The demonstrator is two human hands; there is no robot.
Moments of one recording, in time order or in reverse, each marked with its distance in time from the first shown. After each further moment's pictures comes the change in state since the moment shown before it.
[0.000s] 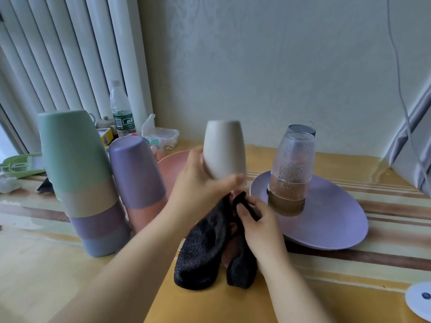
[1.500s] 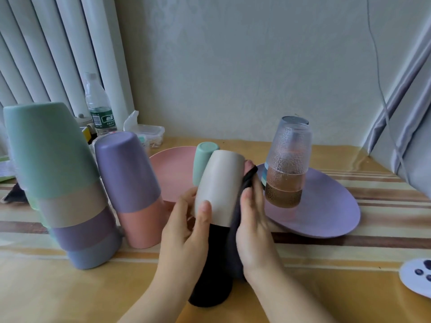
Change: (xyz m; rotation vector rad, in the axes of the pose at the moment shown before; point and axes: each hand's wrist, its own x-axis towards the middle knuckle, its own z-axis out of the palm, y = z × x) left_hand -0.063 -0.055 0.005 -0.322 0.056 0.069; right_hand -0.031 -0.038 0.032 0.186 0.009 -0.156
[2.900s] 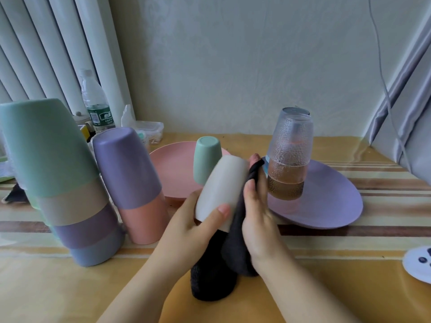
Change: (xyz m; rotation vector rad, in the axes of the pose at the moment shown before) left_hand 0.013 0.001 -0.015 0.019 -0.335 -0.182; right_hand 0.002 0.000 -0.006 -0.044 -0.036 -0.023
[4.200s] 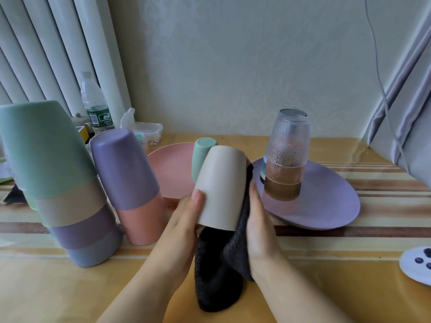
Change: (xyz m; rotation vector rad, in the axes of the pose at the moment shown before) left_hand 0.001 -0.006 0.006 -0.485 -0.028 -0.114; right_hand -0.007 -0.004 0.003 0.562 -0.066 0.386
